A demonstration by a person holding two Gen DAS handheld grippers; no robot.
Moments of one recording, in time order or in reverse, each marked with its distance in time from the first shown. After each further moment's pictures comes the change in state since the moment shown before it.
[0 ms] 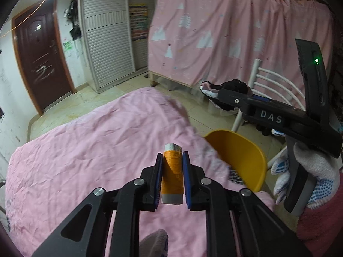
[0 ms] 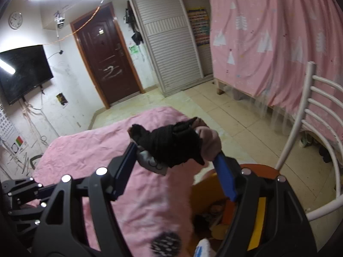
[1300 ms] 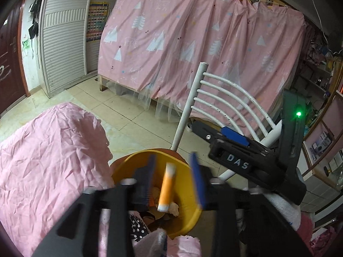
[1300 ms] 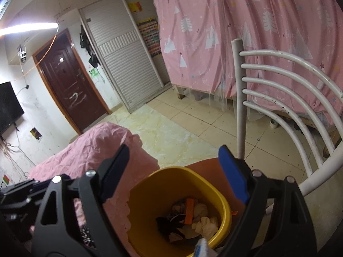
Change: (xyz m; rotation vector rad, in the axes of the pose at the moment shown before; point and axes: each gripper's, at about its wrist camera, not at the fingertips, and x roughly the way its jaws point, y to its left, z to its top) left arm 0.057 -0.100 0.039 0.012 -0.025 -0.324; right arm -0.033 -0.118 -0.023 0.221 -0.086 -0.185
